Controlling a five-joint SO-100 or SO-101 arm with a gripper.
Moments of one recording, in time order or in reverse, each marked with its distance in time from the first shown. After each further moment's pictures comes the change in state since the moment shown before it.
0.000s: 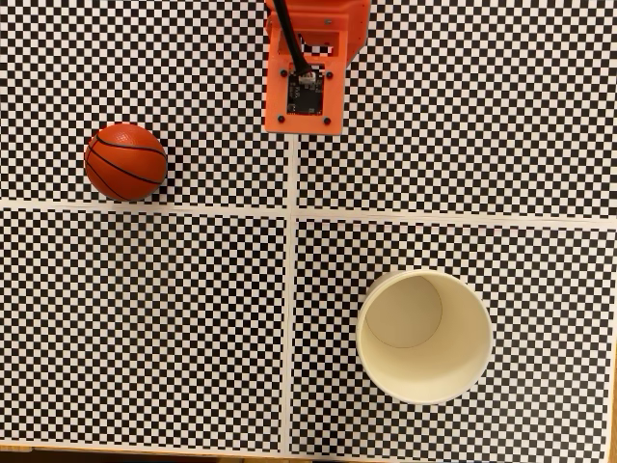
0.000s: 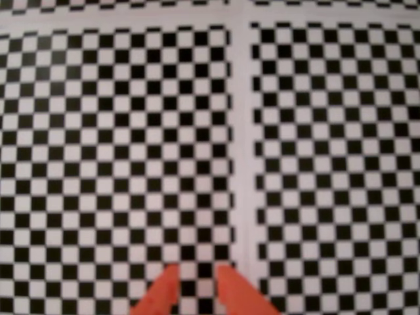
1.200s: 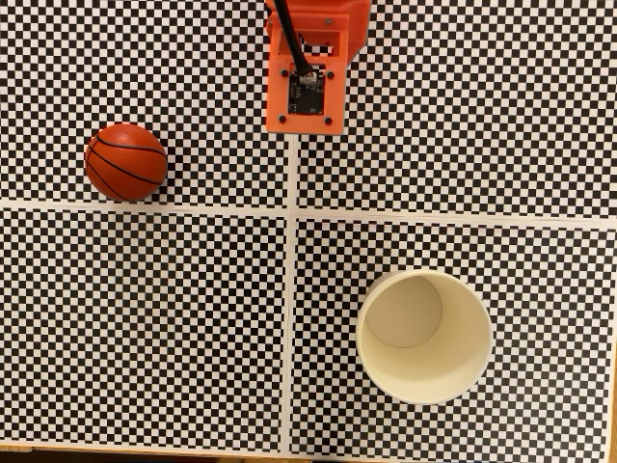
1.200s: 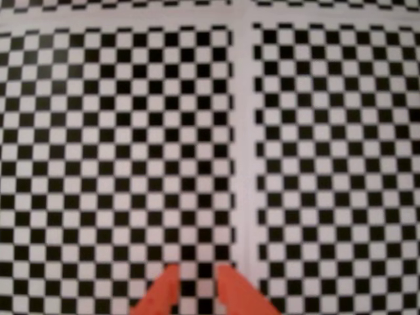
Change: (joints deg) arm -0.1 0.0 0.0 0.0 -1.4
